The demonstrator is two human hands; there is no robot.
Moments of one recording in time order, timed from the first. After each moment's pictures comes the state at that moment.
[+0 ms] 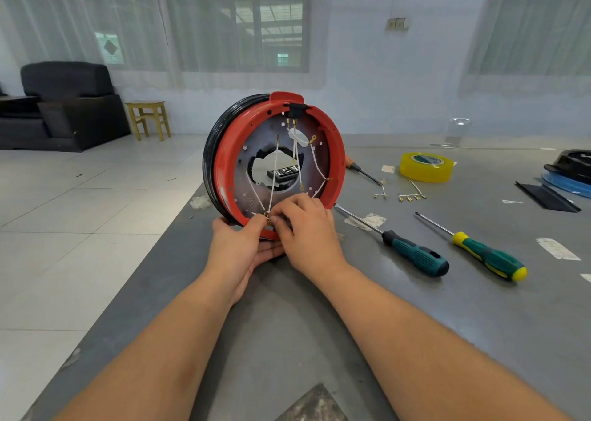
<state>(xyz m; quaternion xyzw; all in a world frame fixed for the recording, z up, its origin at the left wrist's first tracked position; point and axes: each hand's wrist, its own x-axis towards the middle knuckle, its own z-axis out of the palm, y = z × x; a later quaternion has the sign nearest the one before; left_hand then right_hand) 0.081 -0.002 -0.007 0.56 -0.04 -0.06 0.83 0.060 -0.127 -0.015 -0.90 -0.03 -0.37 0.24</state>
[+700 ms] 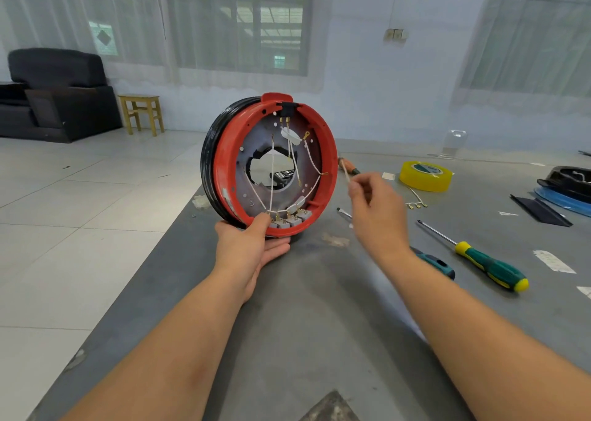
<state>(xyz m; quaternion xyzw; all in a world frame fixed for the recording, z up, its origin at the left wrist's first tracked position) 0.094 -0.001 -0.012 0.53 -0.01 -0.08 0.85 0.045 -0.195 0.019 -0.82 0.08 -0.44 0.35</state>
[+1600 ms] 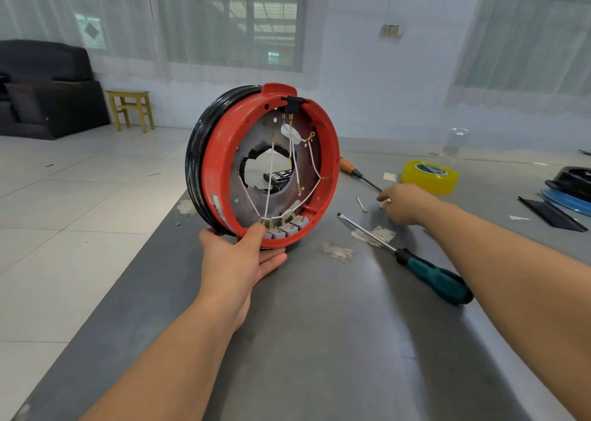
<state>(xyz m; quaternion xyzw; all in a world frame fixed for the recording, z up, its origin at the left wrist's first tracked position) 0.100 -0.002 -0.018 0.51 -0.01 -0.05 0.86 0.128 -0.334 0.032 -0.98 0.22 -0.01 0.00</state>
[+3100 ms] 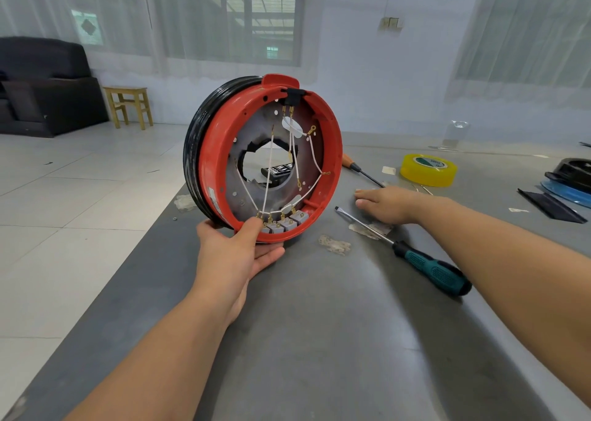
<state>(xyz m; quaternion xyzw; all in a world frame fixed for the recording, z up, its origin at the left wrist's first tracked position) 0.100 -0.002 -0.017 0.52 -0.01 -0.06 0.85 0.132 -0.328 0.021 -1.00 0.08 0.05 0.02</state>
